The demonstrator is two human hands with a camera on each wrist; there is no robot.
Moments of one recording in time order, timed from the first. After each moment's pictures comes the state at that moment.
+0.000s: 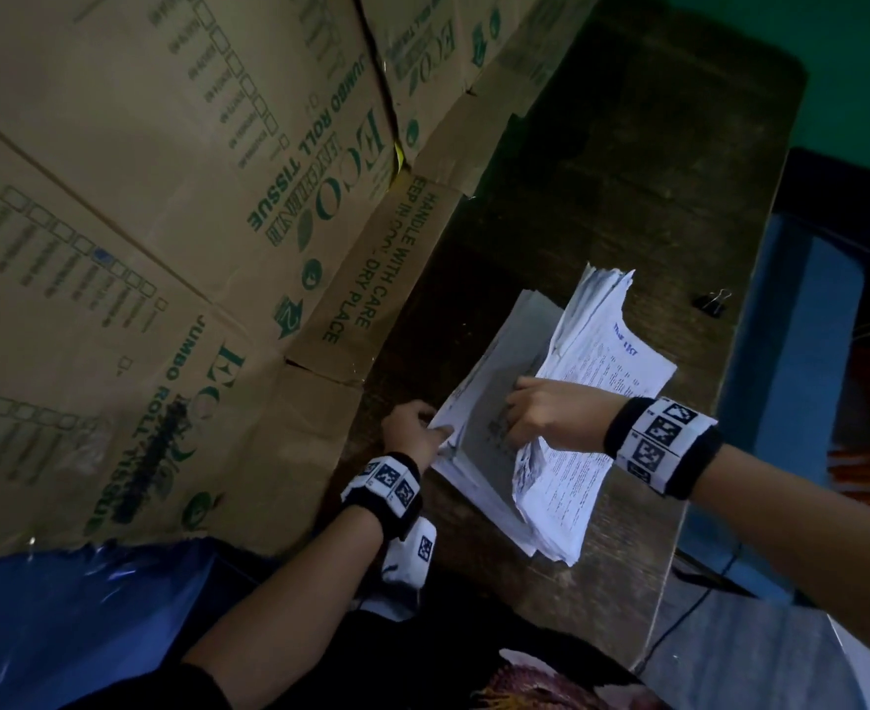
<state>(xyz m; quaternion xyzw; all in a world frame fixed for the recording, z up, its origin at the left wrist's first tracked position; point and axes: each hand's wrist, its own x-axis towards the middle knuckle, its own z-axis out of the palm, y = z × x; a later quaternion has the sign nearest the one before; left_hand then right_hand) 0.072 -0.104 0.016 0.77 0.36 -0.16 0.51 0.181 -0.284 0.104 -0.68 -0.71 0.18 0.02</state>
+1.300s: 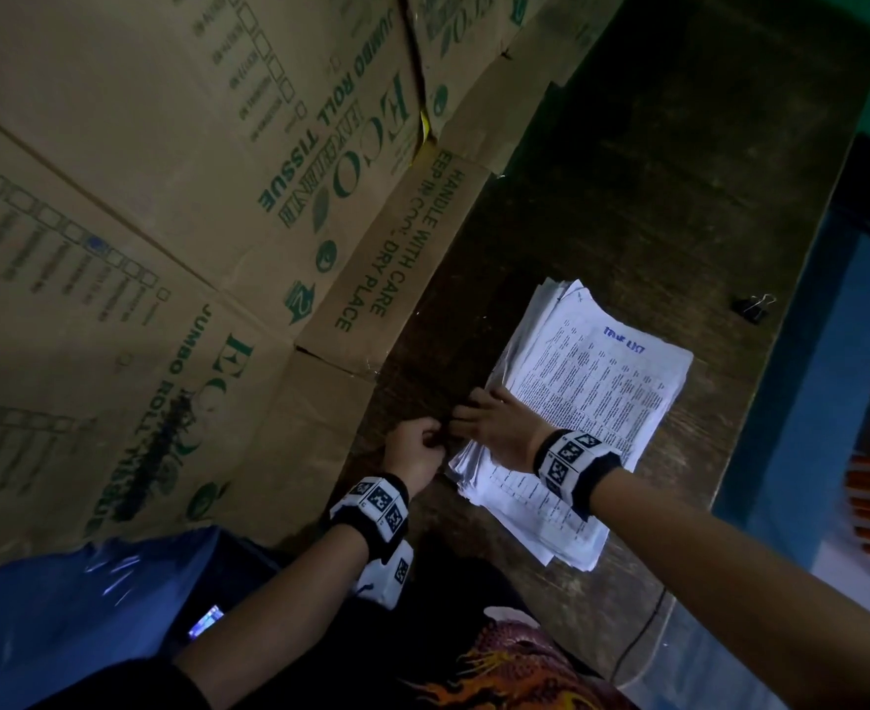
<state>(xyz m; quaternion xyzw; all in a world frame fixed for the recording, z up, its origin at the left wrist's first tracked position) 0.052 -0.090 -0.010 0.76 0.32 -0.20 0.54 0.153 -0.221 0.025 -0.76 -0.59 0.24 -0.11</state>
